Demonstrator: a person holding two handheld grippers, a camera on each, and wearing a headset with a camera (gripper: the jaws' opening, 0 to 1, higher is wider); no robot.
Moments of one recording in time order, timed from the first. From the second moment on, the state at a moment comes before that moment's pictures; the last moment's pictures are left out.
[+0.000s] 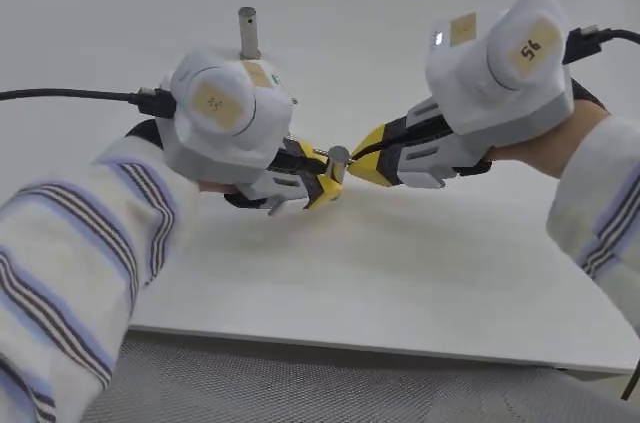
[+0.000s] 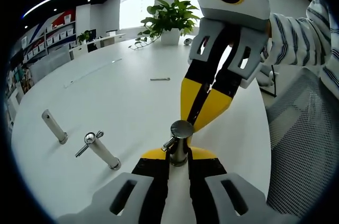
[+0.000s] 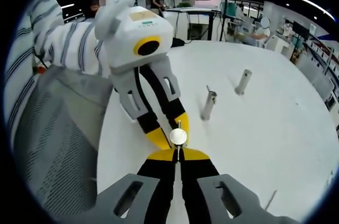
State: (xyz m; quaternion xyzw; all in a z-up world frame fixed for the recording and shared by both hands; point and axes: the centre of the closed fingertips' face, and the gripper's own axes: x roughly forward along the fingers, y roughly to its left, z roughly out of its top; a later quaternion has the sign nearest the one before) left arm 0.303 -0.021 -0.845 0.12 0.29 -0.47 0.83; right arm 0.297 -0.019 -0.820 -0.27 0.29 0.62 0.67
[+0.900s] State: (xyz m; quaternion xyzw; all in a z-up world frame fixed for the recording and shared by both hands) left arm 0.302 -0.018 -0.850 0.11 0.30 -0.46 0.83; right arm 0.289 -0.035 -0.817 -0.26 0.30 0.61 0.68
